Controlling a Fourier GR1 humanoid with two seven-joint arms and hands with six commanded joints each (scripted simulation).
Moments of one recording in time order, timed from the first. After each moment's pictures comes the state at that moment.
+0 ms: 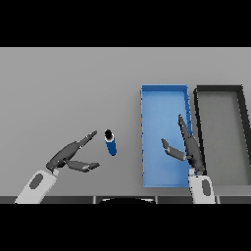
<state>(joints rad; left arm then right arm) -0.03 0.58 -0.47 -1.66 0.17 -0.22 -0.04 0.10 -0.13 0.09 -1.69 0.12 0.08 -0.10</state>
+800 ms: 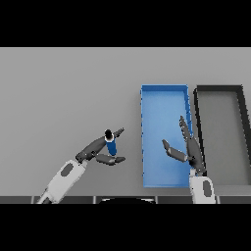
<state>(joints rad) -0.22 0.28 -0.56 -1.37 0.08 -0.21 -0.08 0.11 -0.13 0.08 -1.69 0.11 0.08 -0.10</state>
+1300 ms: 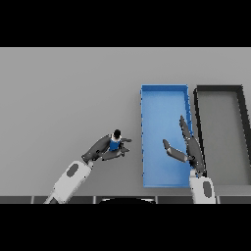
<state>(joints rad) -0.22 0.18 -0.54 -1.34 0.14 -0.16 -0.13 0.12 -0.13 0.08 -1.71 0.11 0.08 -0.10</state>
